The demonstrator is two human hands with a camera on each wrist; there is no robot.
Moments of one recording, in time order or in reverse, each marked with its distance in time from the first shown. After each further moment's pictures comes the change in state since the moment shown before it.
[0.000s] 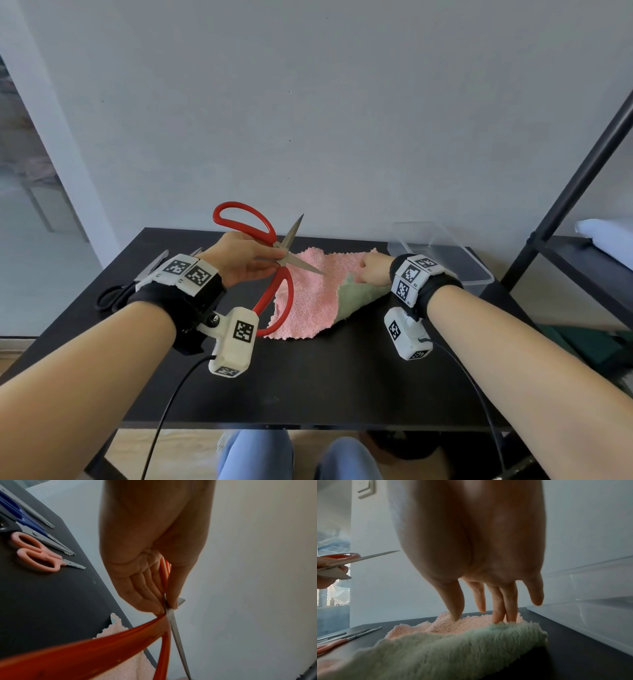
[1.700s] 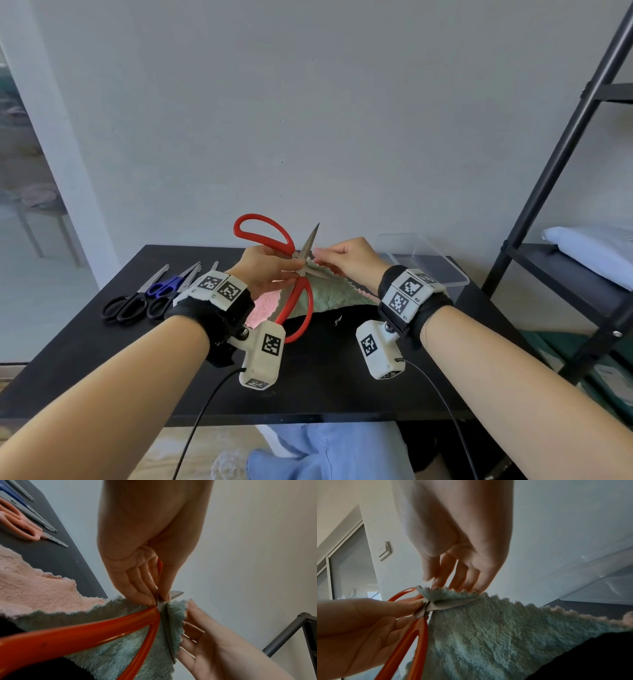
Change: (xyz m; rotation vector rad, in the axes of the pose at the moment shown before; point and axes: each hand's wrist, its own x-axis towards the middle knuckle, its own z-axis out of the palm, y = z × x) left_hand -0.017 -0.010 0.039 -0.042 0.003 0.117; right_hand -0.048 -0.033 -0.001 0.966 0.351 -0.284
